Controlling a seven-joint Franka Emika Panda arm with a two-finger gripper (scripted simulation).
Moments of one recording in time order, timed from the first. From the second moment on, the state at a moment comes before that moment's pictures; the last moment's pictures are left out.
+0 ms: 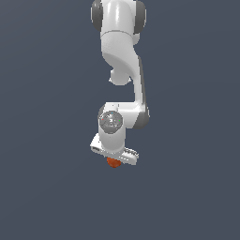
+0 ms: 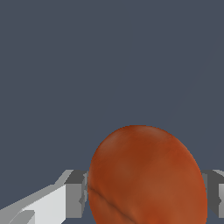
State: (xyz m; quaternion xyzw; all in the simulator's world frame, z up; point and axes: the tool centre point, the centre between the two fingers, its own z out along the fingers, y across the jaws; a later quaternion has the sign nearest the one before) arm 0.088 -0.025 0.046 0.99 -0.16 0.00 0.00
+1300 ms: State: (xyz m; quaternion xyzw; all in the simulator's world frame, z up) arm 0.076 0.067 0.062 0.99 -0.16 0.00 0.00
